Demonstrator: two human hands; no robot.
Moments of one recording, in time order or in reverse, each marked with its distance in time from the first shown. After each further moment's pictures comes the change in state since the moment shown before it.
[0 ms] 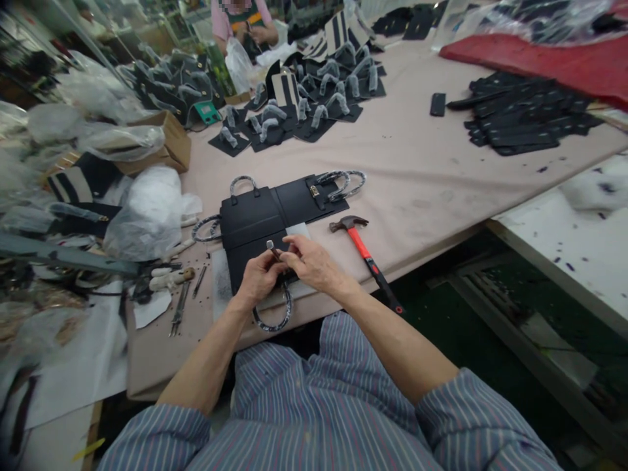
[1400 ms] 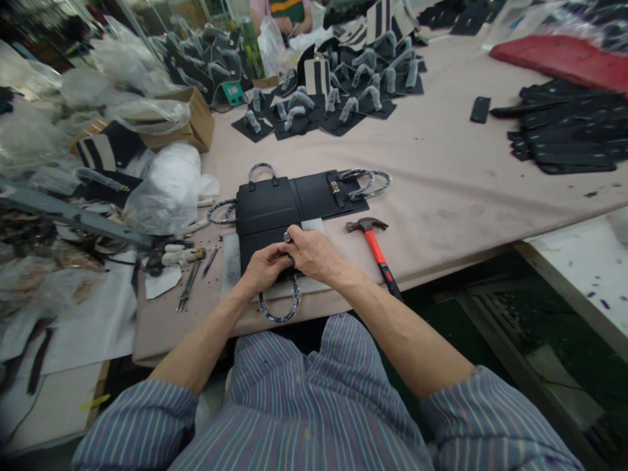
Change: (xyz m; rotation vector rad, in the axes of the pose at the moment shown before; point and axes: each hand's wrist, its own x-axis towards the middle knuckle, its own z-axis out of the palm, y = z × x) left_hand -0.008 -0.020 -0.012 -0.115 0.034 -0.039; right_hand 0.028 -0.025 0.004 -0.352 -0.256 -0.063
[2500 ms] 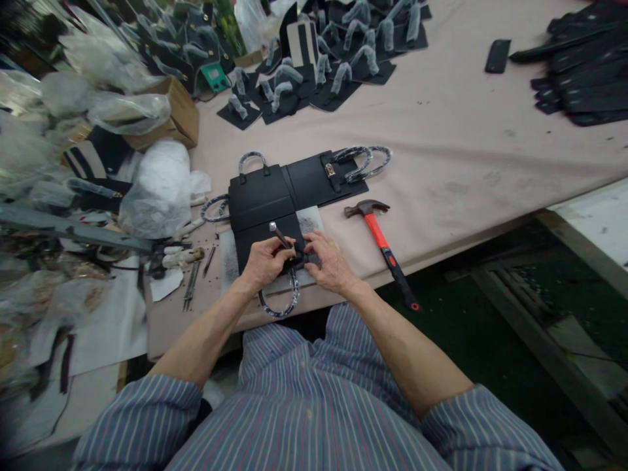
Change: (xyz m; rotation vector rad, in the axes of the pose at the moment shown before) left_hand 0.008 0.015 0.014 0.285 0.004 0.026; right_hand -0.061 0.080 0.065 0.239 0.177 -0.060
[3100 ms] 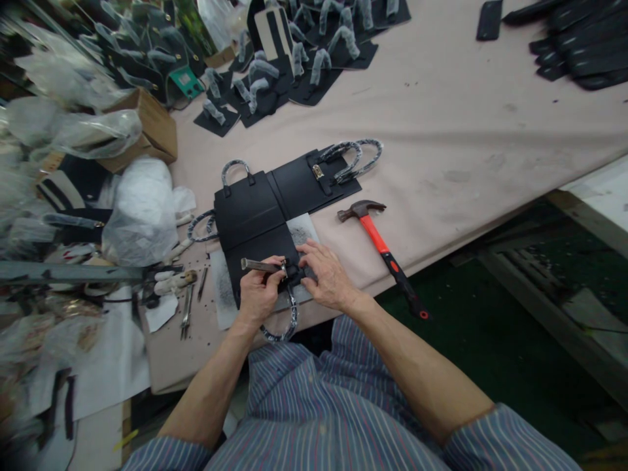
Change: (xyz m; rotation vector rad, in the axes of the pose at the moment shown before) left_hand -0.017 -0.005 0.012 -0.063 0.177 0.021; right_hand 0.000 -0.007 -0.002 -0.010 0.014 0.012
